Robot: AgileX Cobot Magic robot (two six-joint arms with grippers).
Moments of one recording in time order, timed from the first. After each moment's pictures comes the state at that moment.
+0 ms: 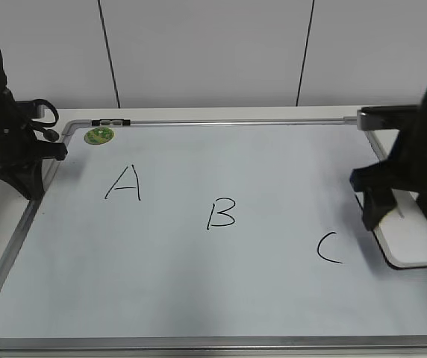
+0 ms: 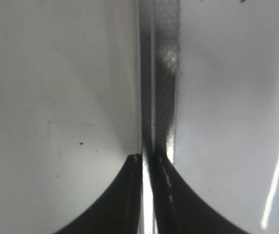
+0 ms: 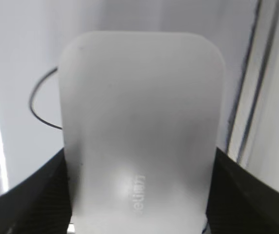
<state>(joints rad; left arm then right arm) -0.05 2.27 -1.70 -0.10 1.07 -0.03 0.17 1.79 -1.20 0.03 1.03 0.06</state>
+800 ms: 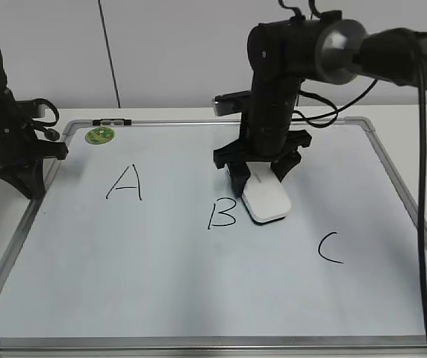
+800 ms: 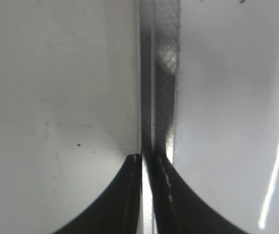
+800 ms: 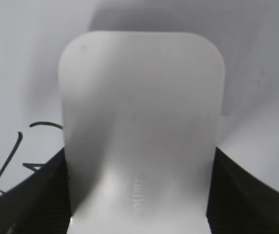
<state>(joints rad) -0.05 2.27 -1.70 -0.11 1.06 -0.03 0.44 2.34 -2.00 0.04 1.21 0.05</state>
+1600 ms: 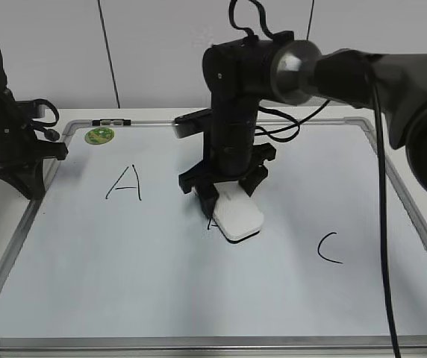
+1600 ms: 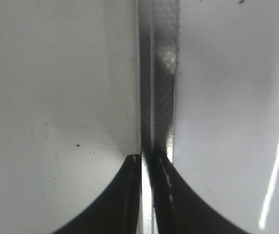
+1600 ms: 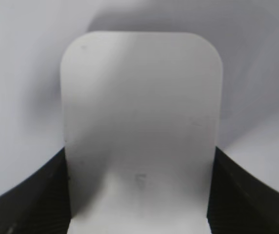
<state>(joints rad) -0.05 2.27 -1.70 -0.11 1.06 -0.03 0.56 2.40 -2.03 0.04 1.23 0.03</state>
